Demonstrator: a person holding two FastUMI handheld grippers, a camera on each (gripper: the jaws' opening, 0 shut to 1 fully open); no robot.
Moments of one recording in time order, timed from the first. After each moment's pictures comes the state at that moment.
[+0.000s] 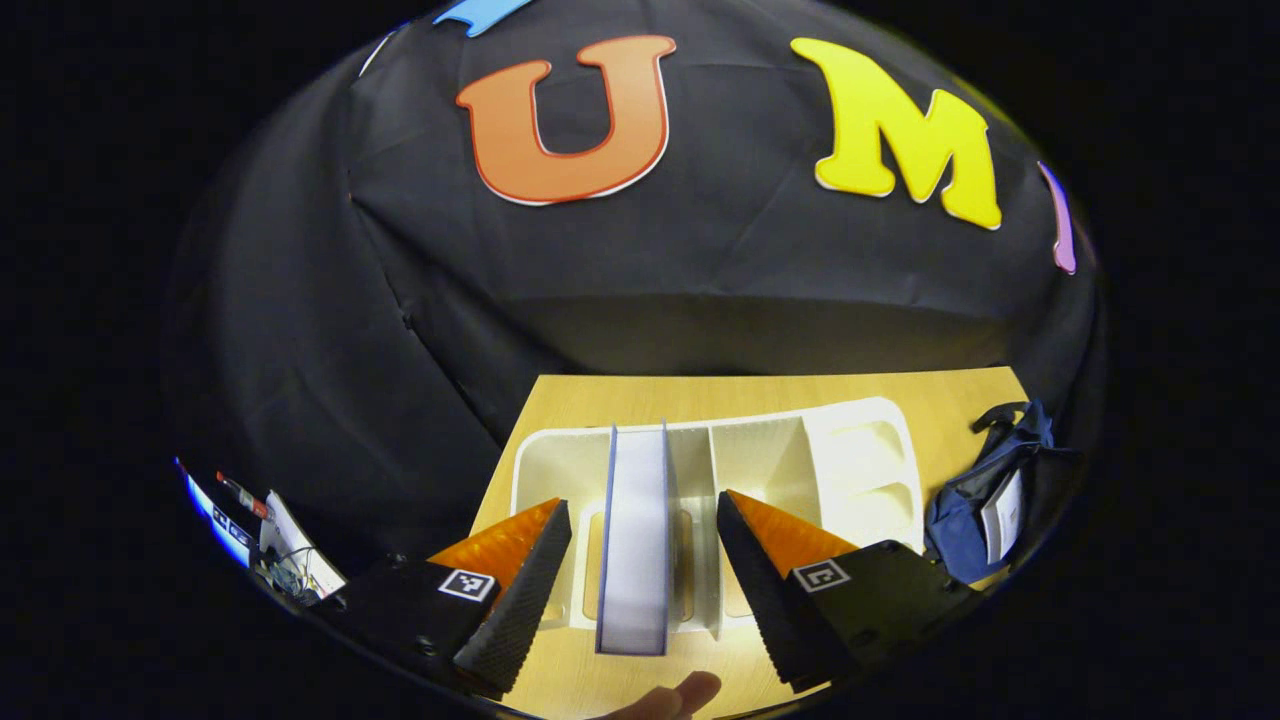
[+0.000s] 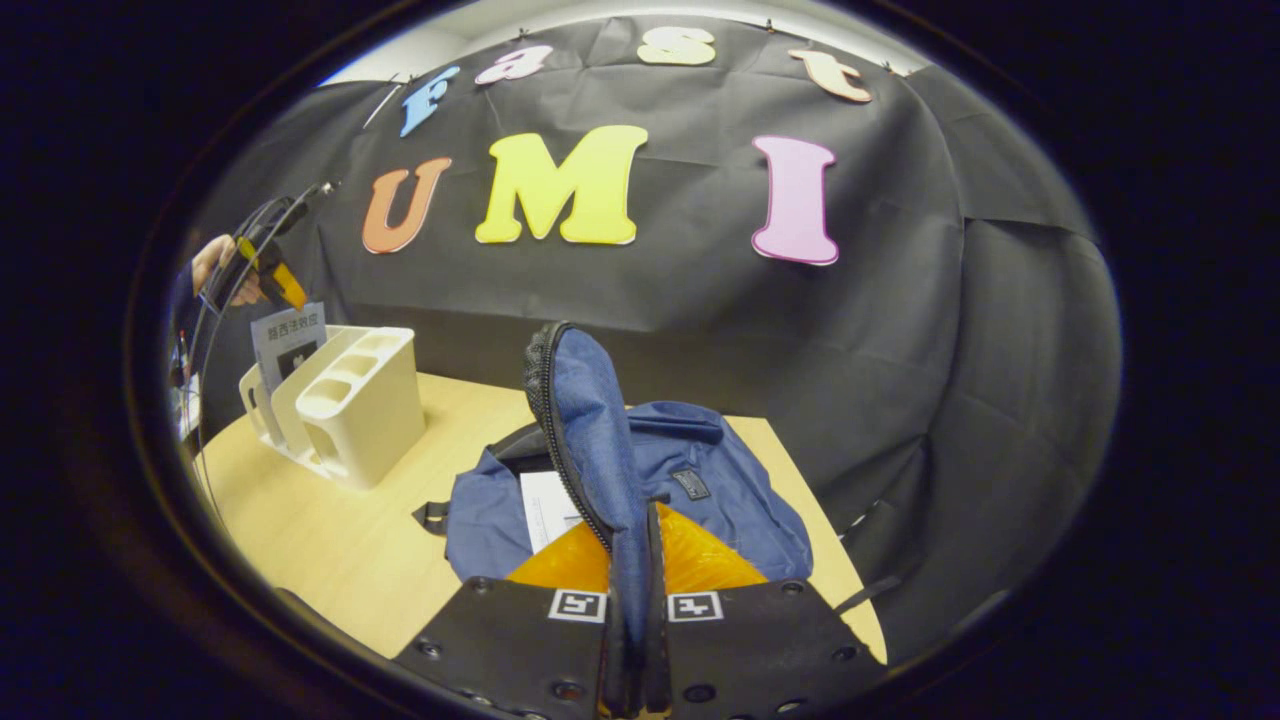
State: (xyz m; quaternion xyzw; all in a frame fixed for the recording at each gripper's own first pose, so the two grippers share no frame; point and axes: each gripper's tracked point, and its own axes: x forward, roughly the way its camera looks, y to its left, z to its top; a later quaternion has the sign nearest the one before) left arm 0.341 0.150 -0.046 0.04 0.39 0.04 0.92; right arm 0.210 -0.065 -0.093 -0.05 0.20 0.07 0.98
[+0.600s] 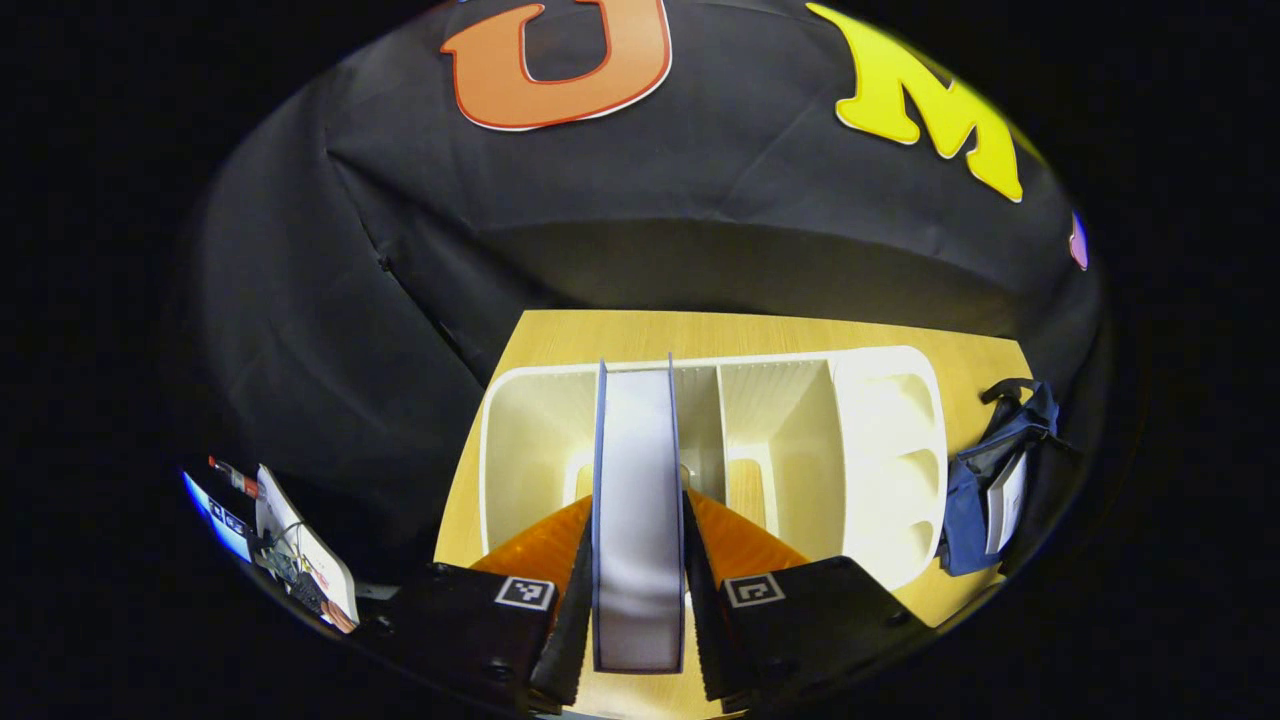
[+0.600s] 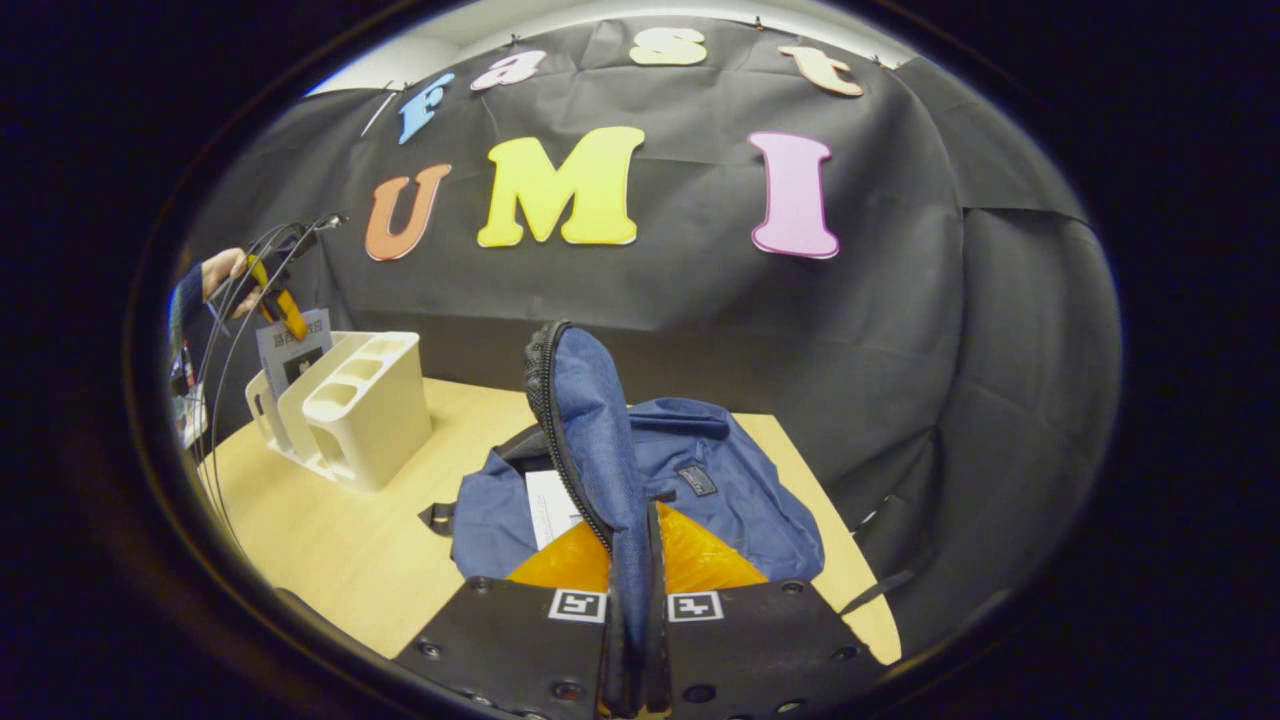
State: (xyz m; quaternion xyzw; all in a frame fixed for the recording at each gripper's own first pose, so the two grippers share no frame) left arm 0.335 0.139 -0.072 0.01 0.44 0.01 0.90; right arm 0.210 -0.065 -0.103 -0.03 0.20 0.08 0.98
